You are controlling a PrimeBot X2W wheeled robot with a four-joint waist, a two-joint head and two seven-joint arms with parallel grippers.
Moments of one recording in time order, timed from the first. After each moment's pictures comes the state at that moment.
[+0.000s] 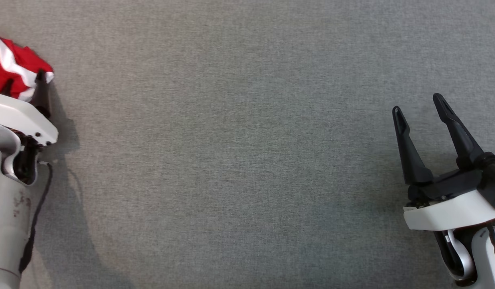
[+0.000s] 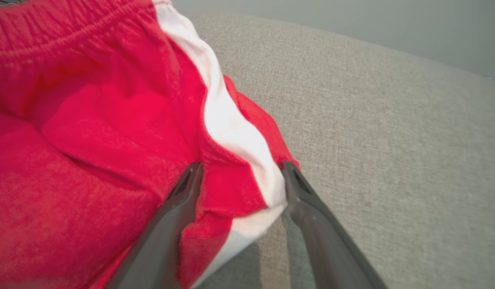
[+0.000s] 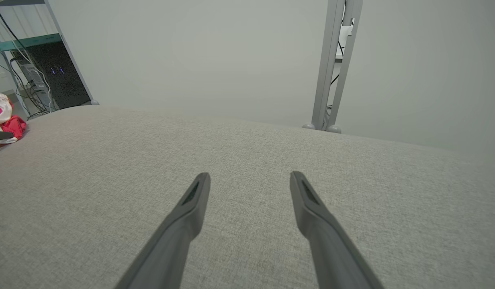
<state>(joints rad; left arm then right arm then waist) -0.84 0.34 -0.10 0.96 -0.58 -0.07 -0.02 -0.21 -0.16 0.09 -0.17 0.14 0.13 -0.07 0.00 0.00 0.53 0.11</state>
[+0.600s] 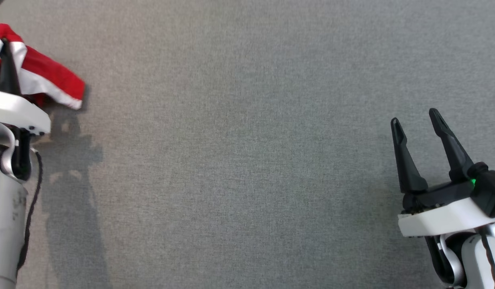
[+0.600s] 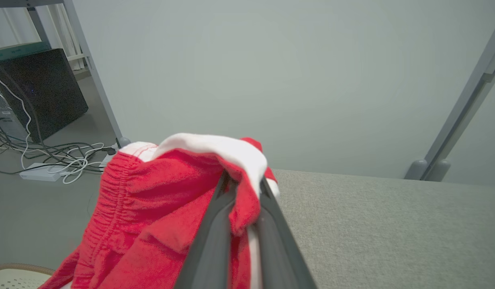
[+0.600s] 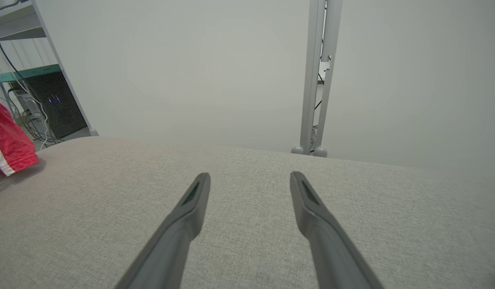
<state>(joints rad) -0.83 0.37 -0.13 0.85 -0.49 -0.07 -0.26 -0.19 -0.12 0.08 -0.09 0.15 0.13 -0.12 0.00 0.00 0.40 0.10</state>
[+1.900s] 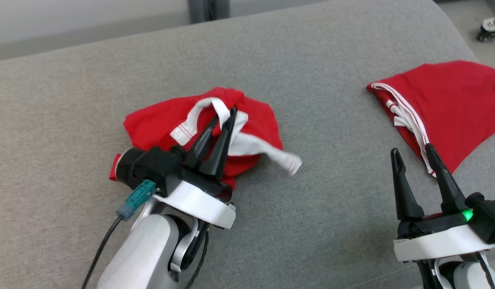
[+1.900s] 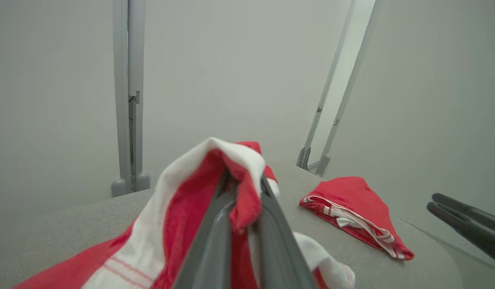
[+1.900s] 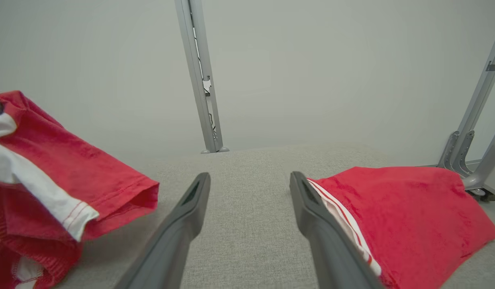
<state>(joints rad) -0.38 0.10 -0.46 0.01 -0.38 0.04 -0.14 -0.08 -0.05 0.05 -0.06 0.21 0.13 -0.17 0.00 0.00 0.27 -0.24</state>
